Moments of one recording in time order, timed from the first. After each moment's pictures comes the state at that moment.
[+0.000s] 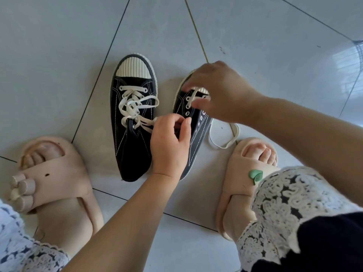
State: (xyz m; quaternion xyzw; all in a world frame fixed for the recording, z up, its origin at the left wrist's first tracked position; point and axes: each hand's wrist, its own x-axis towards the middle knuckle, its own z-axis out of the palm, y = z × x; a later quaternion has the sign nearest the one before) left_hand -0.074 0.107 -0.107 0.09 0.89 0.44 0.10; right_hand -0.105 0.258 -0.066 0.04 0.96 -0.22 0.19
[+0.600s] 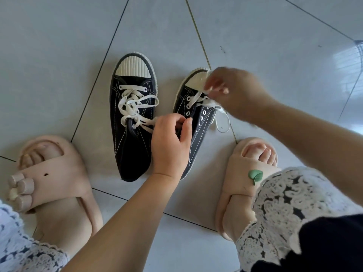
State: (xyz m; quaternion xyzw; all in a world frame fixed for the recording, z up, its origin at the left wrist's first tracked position) left_hand -0.073 0.108 -0.108 0.09 0.89 0.43 0.10; right_hand -0.092 0.274 -0.072 0.19 0.92 -0.30 0.17
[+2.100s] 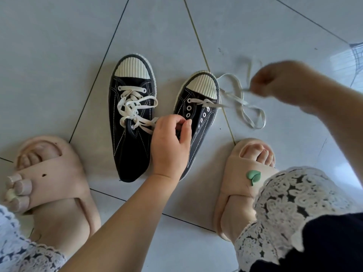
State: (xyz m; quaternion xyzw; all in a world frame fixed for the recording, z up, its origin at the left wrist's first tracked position) left_hand -0.070 0.108 -0.111 0.10 0.89 0.44 0.09; right_hand -0.076 0.334 -0.042 0.34 0.85 -0.32 0.26
